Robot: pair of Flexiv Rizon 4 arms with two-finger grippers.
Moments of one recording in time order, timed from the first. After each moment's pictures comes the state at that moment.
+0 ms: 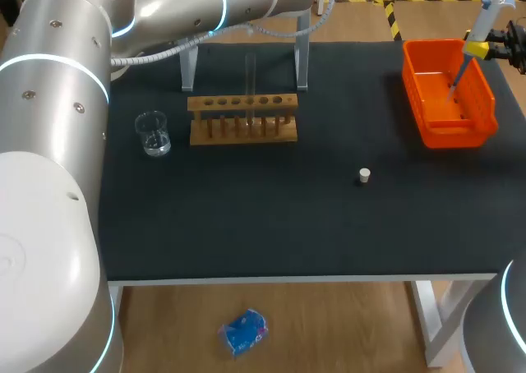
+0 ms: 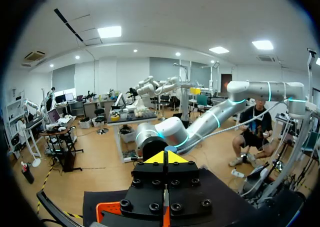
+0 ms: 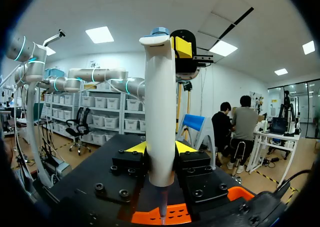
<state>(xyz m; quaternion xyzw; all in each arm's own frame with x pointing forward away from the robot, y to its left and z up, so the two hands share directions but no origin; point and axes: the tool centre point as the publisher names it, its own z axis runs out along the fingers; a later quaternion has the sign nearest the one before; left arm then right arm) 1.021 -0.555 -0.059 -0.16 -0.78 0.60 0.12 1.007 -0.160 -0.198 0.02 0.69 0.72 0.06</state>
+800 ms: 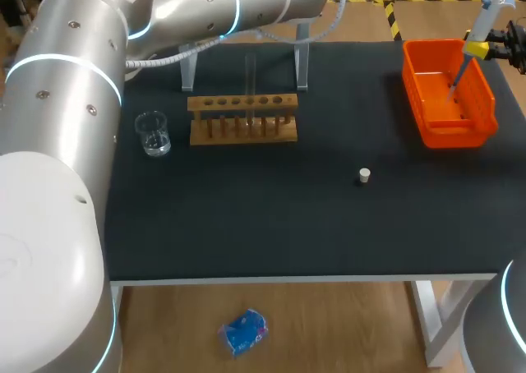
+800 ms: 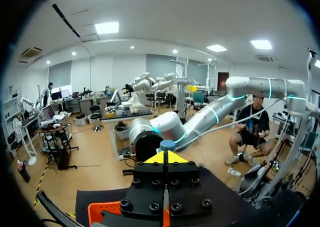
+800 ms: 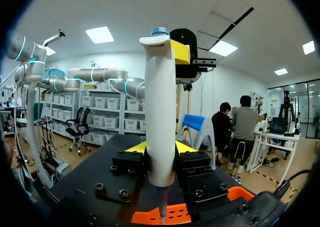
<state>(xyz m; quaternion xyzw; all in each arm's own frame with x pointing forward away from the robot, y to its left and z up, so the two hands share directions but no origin) 1.009 -0.572 -0.084 -0.16 -0.78 0.59 0.14 1.007 -0.160 -0.198 0.02 0.69 0.72 0.06</state>
